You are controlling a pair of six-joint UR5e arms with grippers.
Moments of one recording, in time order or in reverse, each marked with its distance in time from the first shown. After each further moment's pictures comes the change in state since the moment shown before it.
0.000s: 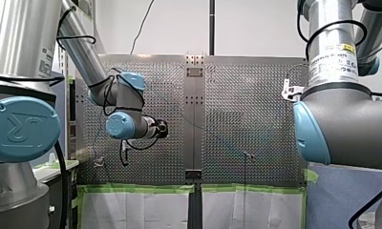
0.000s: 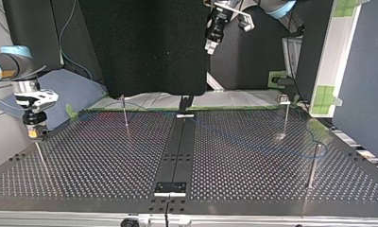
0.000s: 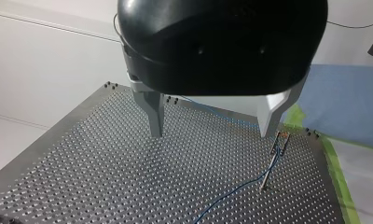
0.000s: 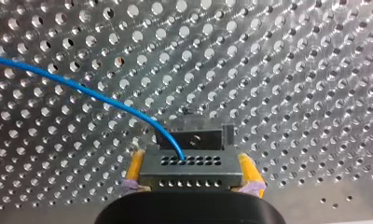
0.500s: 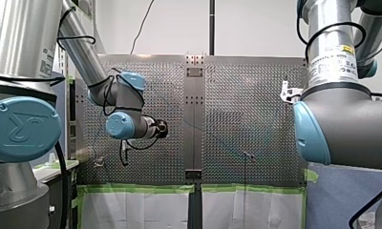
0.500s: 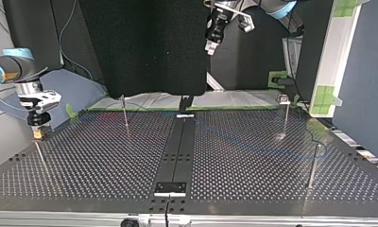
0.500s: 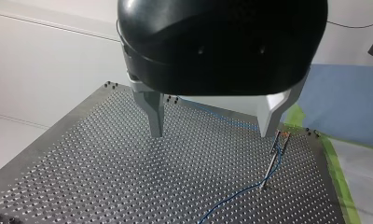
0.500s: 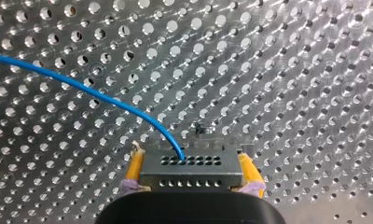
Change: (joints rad) left arm 0.009 0.000 0.000 0.000 0.011 0.000; right arm 0.006 0.022 -0.020 0.007 -0.027 0.001
